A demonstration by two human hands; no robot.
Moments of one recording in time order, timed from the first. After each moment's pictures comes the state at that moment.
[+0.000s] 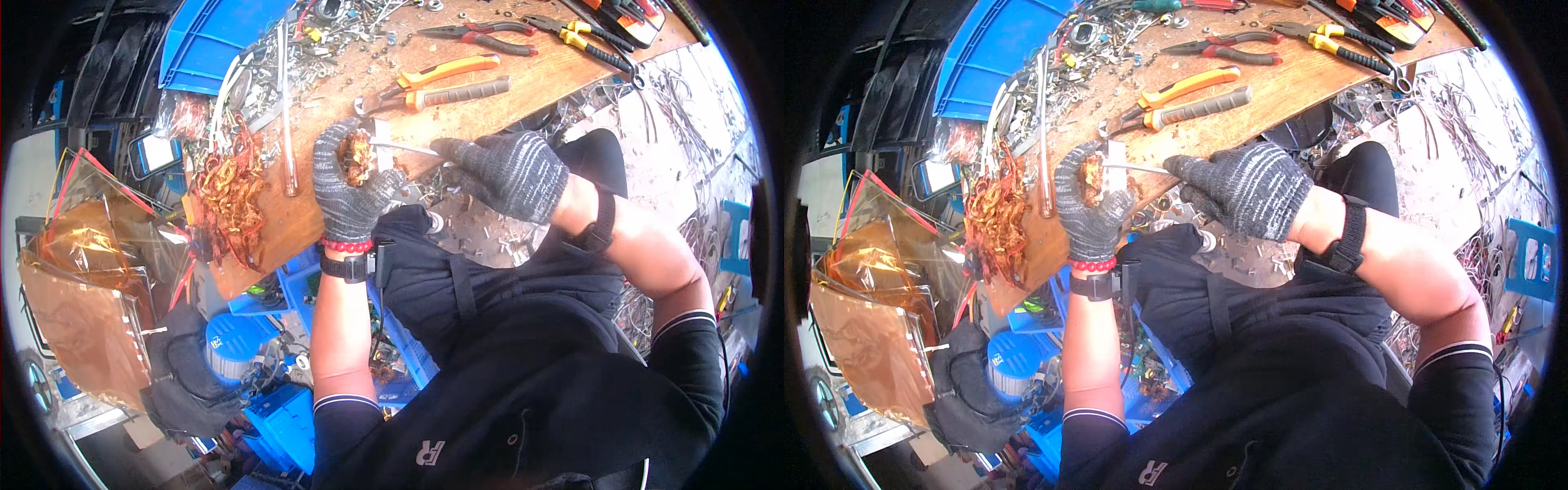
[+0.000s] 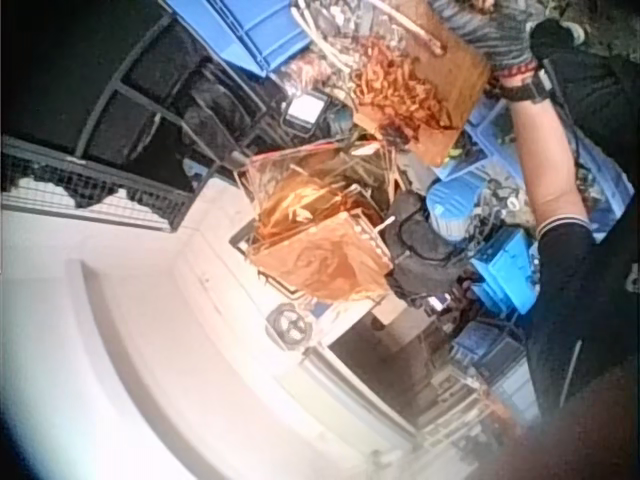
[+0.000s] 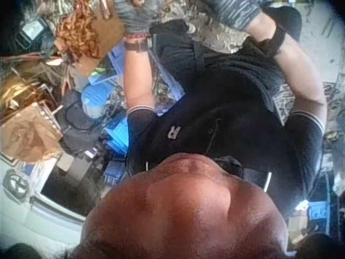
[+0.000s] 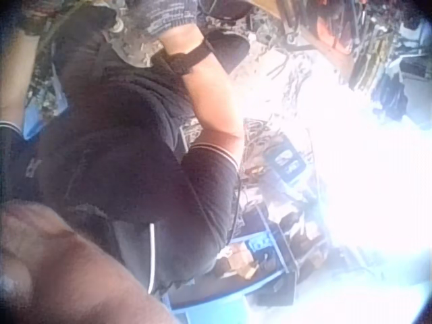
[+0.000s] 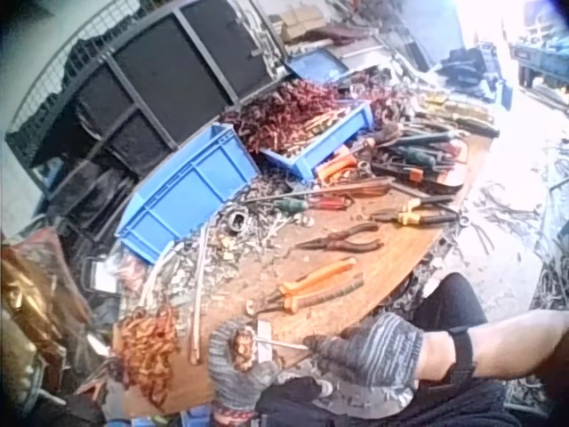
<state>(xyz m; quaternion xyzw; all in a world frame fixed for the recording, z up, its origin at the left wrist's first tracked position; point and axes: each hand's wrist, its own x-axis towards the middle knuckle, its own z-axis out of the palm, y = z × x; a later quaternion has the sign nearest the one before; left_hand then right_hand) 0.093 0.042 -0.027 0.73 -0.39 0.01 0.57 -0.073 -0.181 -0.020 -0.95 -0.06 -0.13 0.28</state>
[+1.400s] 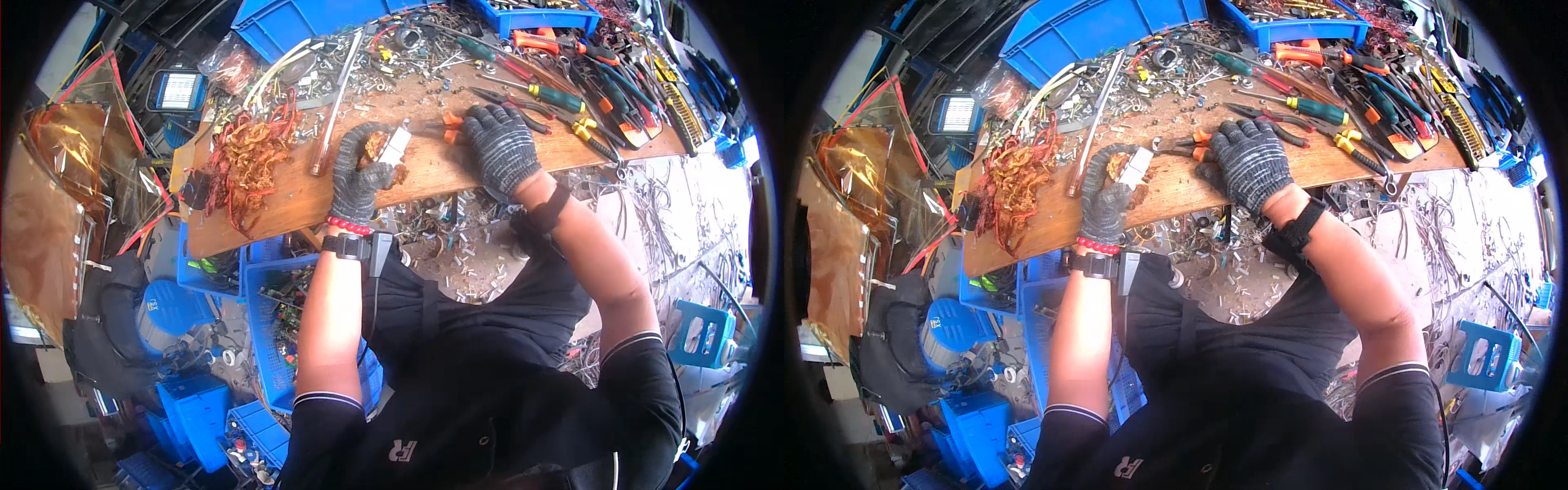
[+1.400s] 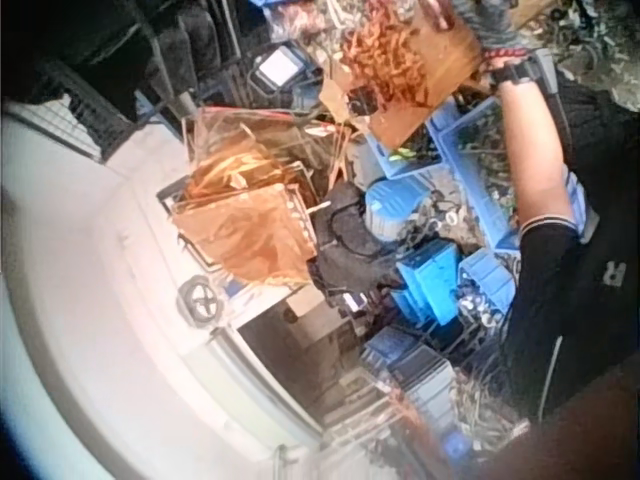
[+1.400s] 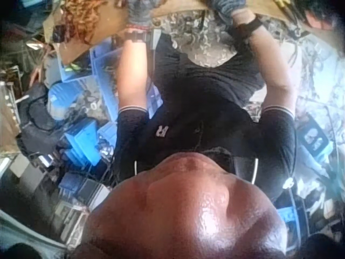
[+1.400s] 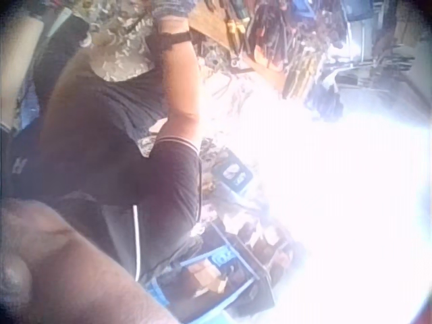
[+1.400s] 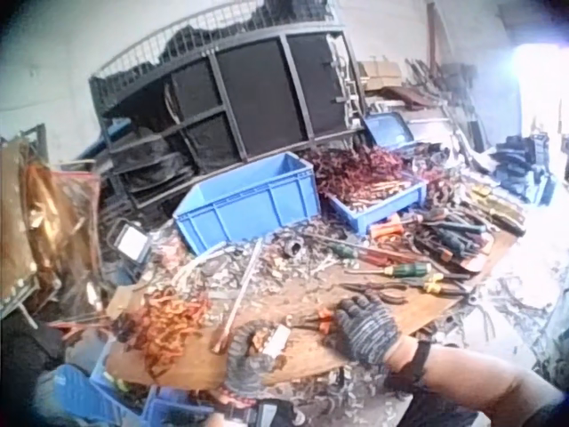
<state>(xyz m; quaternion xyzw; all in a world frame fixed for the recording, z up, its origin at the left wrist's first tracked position) 0.107 0.056 -0.034 0.59 -0.27 -0.09 0.76 0.008 -0.205 -0.014 -0.95 -0.08 -0.30 0.04</state>
